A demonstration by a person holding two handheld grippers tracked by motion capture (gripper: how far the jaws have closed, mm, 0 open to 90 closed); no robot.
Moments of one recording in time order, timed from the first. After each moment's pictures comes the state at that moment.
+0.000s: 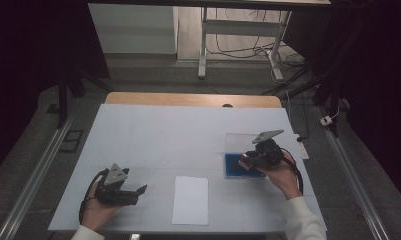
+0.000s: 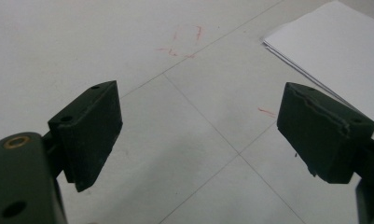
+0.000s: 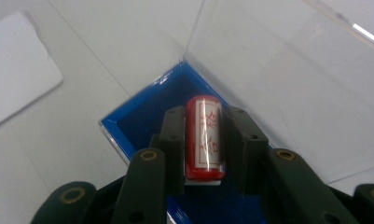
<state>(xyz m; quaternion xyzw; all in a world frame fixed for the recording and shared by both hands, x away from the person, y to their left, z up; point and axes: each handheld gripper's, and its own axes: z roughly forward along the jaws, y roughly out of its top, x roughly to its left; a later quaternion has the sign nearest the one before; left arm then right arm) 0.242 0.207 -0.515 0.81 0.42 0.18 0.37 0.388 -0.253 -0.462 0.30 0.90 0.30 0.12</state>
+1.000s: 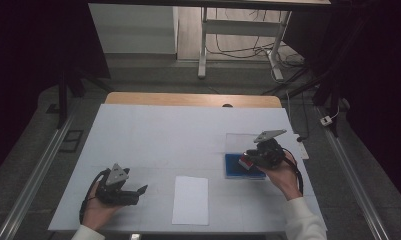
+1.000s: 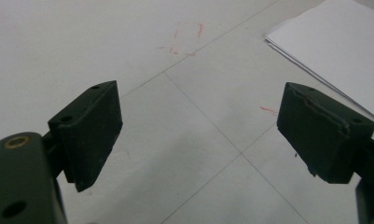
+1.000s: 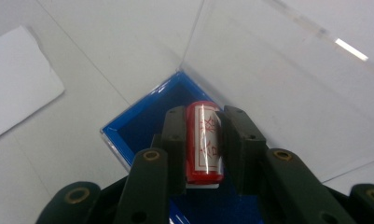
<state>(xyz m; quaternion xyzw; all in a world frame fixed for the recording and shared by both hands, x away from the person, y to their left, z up) 0.243 0.205 -0.515 0.81 0.42 0.19 0.36 0.384 -0.254 -0.455 0.31 0.89 0.32 0.14</state>
